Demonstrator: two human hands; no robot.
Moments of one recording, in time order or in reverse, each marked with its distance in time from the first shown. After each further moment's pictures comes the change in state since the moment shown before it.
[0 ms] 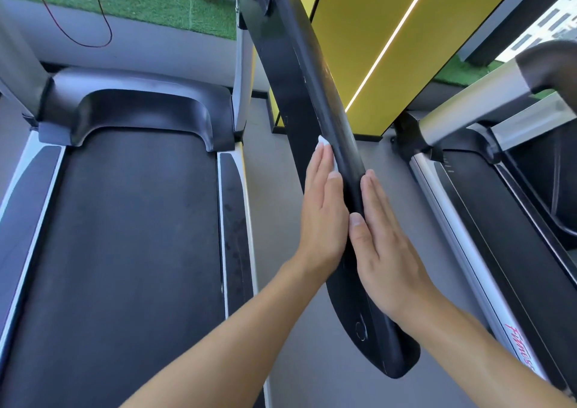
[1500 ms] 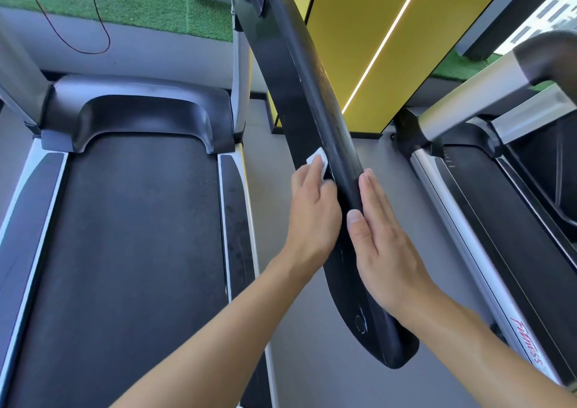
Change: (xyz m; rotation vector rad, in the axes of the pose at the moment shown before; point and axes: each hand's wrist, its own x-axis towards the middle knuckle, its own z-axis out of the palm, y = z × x) left_hand 0.000 -0.001 -0.008 0.118 -0.003 -0.093; right_hand -0.005 -0.002 -0.001 0.049 0.008 0.040
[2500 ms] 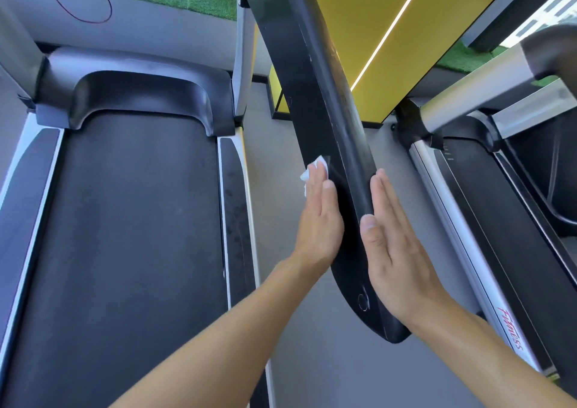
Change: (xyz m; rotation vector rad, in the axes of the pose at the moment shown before) left_hand -0.025 -0.037 0.004 0.006 -0.098 -0.069; right_hand -0.028 0.009 0.004 -0.065 0.007 -0.081
